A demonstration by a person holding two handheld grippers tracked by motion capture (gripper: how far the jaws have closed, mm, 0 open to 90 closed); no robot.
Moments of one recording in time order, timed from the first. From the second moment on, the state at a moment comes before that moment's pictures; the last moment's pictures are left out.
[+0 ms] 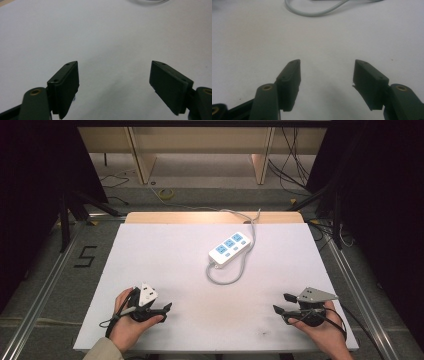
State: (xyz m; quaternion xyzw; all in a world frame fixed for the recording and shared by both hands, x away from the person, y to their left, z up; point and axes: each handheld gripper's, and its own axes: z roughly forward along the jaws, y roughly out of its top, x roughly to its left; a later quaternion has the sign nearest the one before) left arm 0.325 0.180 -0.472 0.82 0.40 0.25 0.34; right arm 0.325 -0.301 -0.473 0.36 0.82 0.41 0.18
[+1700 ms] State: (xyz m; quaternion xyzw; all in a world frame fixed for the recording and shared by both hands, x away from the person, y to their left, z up) left arm 0.324 0.174 -0.473 0.82 0.38 0.27 0.33; right arm 0.363 -0.280 -0.445 0.37 0.84 0.35 0.18
